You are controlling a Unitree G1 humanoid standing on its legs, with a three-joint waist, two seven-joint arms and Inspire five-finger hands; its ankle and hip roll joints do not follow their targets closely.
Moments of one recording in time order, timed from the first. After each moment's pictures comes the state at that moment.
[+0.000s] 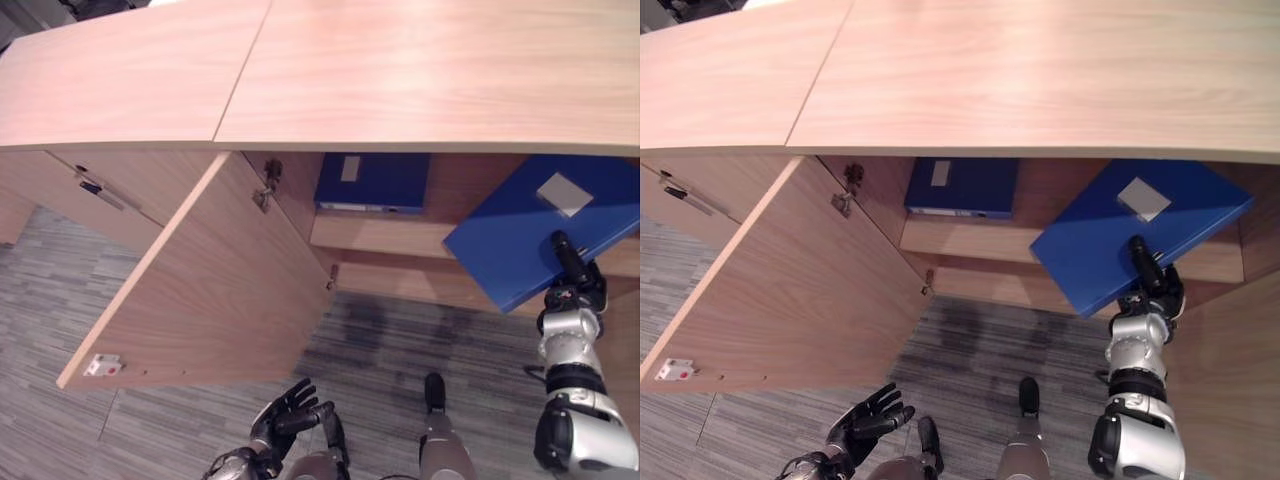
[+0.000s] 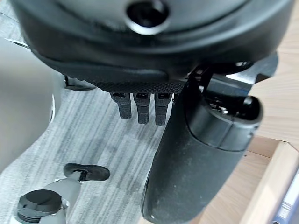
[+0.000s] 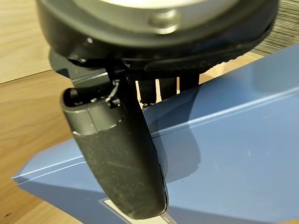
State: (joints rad) left arm 0.20 0.18 -0.12 0.53 -0.54 0.09 -0.23; right arm -0.60 -0.45 -0.44 0.83 0.91 -0.13 -0.29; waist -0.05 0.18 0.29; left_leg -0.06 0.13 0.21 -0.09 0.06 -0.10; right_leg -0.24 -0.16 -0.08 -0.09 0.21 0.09
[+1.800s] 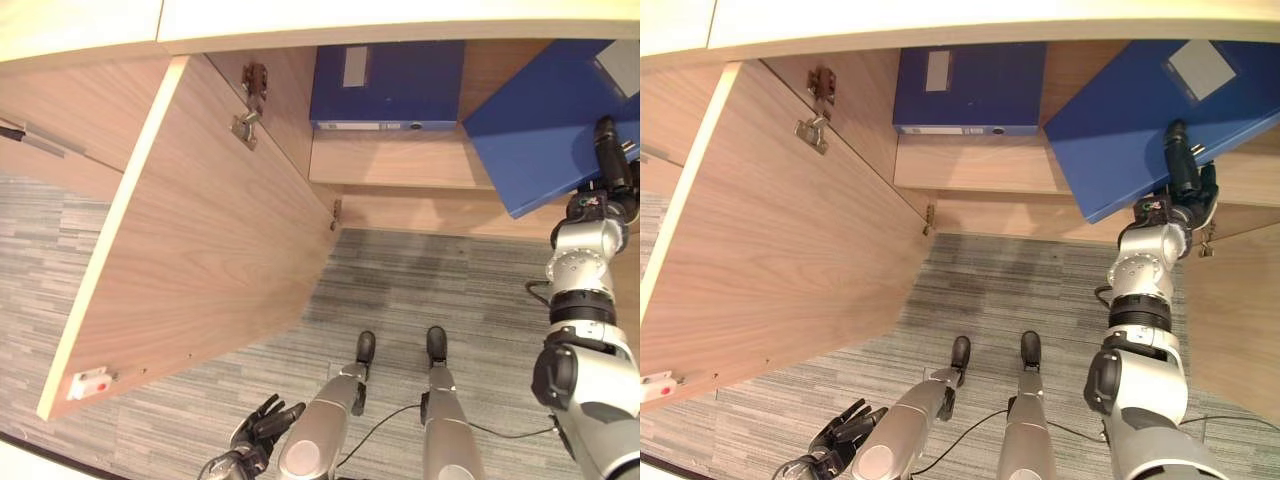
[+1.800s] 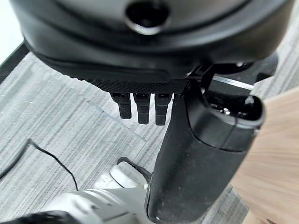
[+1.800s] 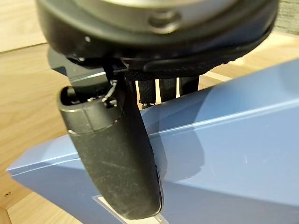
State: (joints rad) left arm 0.06 0.15 0.07 0.88 -0.53 0.03 -0.16; right arm -0.90 -0.42 -0.41 0.78 0.91 -0.19 -0.40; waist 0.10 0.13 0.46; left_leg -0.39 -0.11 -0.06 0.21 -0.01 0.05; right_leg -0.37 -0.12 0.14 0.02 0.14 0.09
